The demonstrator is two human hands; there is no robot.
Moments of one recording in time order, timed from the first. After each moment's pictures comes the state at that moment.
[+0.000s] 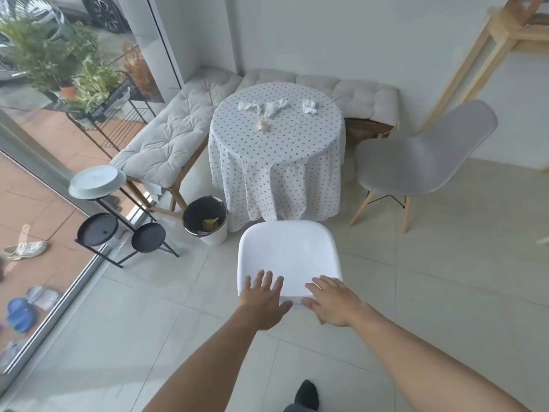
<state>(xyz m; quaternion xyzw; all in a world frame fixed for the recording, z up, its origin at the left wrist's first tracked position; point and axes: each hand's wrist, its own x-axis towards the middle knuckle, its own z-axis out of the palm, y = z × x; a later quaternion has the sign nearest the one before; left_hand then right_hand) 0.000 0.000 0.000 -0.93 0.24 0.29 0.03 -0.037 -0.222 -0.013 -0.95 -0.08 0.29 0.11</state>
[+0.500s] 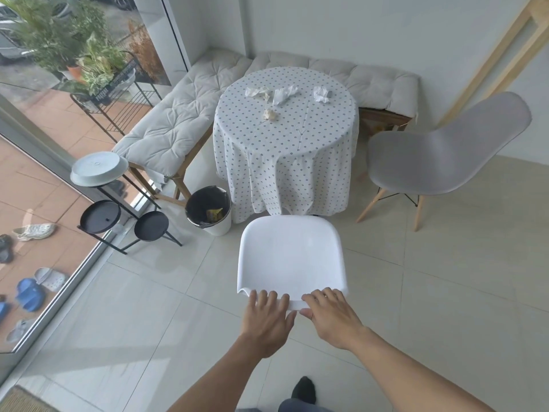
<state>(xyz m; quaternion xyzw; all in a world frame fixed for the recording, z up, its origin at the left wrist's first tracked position) -0.027 -0.012 -0.038 -0.96 0.25 0.16 0.02 -0.042 -0.220 -0.049 -0.97 -0.15 0.18 0.07</state>
